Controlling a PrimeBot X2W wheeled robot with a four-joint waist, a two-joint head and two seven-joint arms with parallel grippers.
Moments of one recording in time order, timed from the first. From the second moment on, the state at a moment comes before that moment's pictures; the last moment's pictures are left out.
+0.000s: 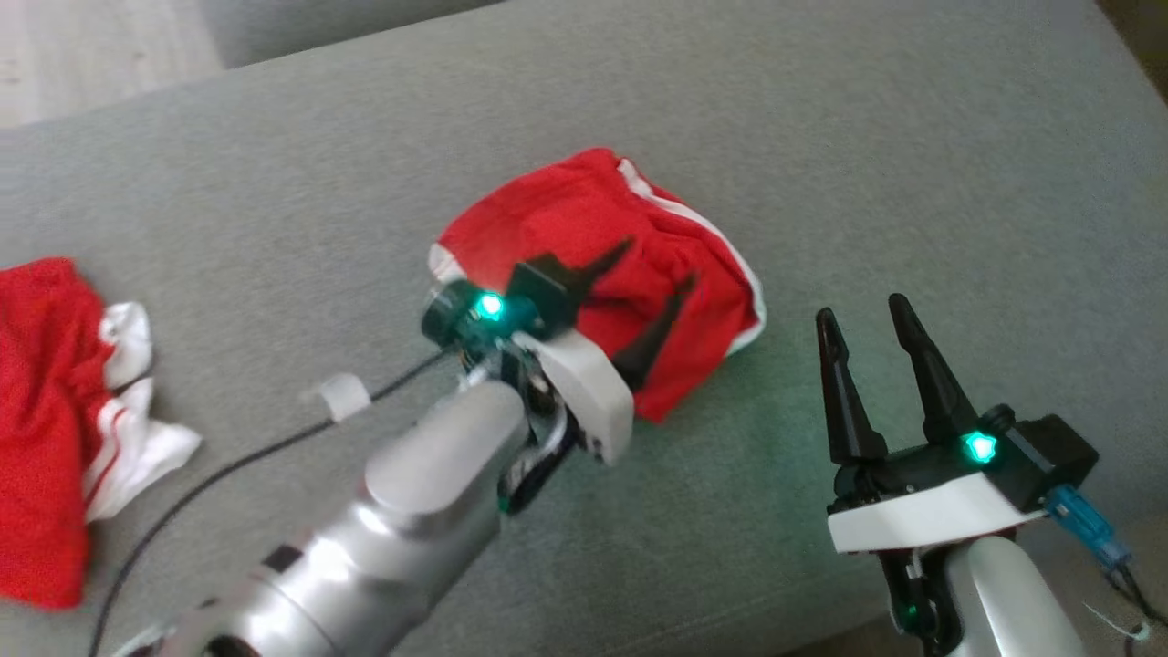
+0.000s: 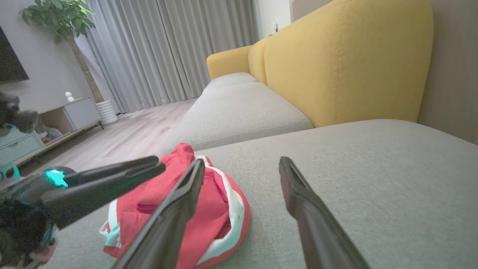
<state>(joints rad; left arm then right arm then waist) -0.77 0.07 -1.02 0.62 -0.71 -0.03 -0.04 -0.07 -0.05 0.18 0.10 0.23 0.13 -0.25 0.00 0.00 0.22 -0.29</state>
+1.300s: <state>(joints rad) -0.18 0.33 -0.58 0.15 -0.54 0.22 -0.25 -0.06 -0.04 -0.02 0.24 0.13 0.13 -0.23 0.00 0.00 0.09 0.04</state>
